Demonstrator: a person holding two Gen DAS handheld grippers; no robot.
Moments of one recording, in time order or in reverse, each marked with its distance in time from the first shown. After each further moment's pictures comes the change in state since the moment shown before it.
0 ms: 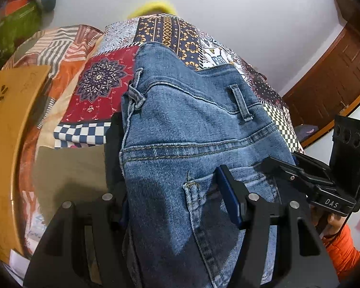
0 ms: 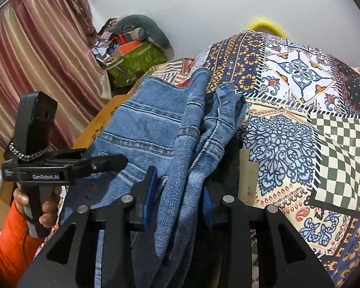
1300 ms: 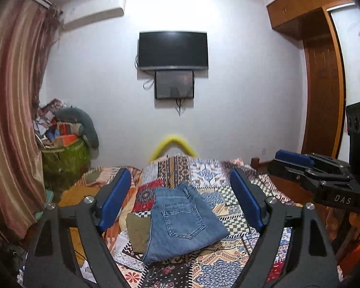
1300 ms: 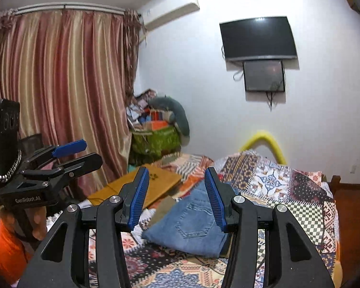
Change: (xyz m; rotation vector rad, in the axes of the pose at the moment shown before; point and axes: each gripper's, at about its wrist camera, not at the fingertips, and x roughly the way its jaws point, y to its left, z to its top) left arm -0.346 -0.196 -0.175 0.288 -0.776 0.276; right arm -0.287 0.196 -0.069 -0.300 -0.526 -0.085
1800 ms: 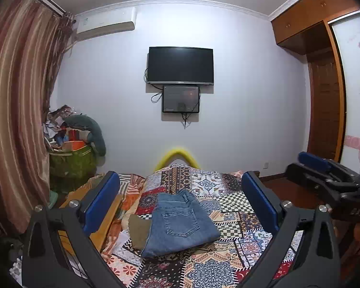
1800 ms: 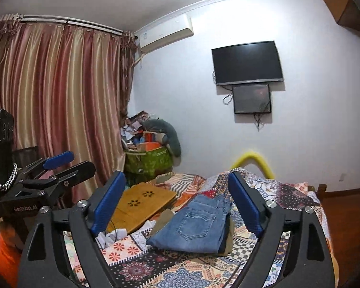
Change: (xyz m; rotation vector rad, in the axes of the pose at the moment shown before) left arm -0.056 -0.007 -0.007 -0.036 -0.076 0.049; right arm -0.050 0.028 -0.004 -0.008 -0.135 -0.088
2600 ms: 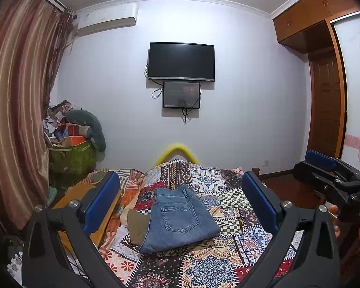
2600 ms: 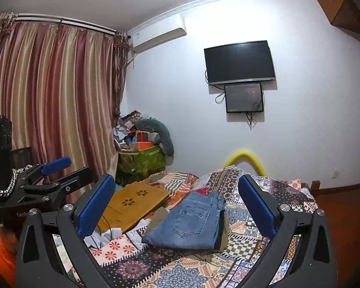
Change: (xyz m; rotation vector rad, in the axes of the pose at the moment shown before) left arm 0.001 -0.003 -0.013 -0.011 0.020 -0.009; right arm -0.010 0.001 -0.009 0.006 0.004 -0.042
